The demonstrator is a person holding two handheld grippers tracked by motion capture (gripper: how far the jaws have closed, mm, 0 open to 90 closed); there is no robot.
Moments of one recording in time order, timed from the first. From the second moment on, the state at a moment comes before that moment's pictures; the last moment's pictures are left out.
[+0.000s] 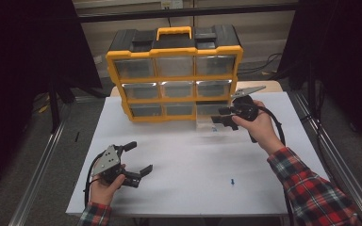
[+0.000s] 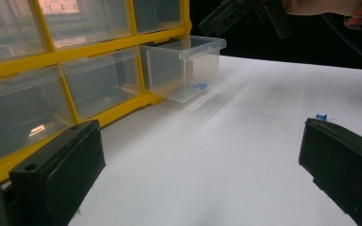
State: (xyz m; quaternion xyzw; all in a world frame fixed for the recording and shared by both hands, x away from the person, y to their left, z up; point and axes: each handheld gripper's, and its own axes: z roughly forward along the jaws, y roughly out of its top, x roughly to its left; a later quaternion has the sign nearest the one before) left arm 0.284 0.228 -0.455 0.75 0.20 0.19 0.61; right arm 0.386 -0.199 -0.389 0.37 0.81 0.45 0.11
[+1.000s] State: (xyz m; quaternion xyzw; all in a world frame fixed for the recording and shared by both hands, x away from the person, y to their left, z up) left arm 0.286 0.228 -0.456 0.75 0.19 0.18 0.61; right arm 0.336 -0.204 -0.399 0.32 0.81 0.47 0.11
